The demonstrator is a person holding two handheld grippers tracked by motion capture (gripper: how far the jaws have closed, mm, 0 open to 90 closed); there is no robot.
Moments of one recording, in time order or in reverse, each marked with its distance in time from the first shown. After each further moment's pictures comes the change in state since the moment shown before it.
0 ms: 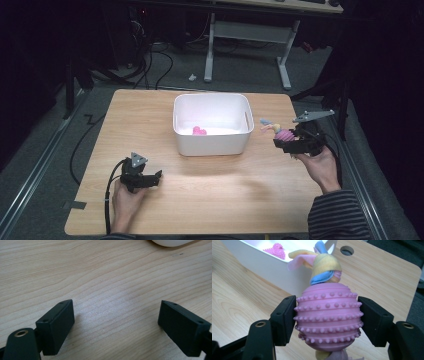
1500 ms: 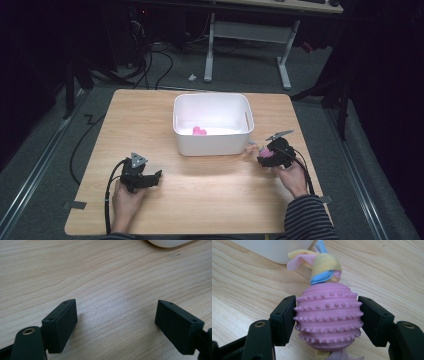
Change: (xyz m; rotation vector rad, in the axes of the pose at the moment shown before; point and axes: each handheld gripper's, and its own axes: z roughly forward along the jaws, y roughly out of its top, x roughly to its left) left arm 0.000 0.000 -0.001 -0.009 -0.005 0.007; right arm 0.014 -0.048 0.114 0.196 -0.059 0.044
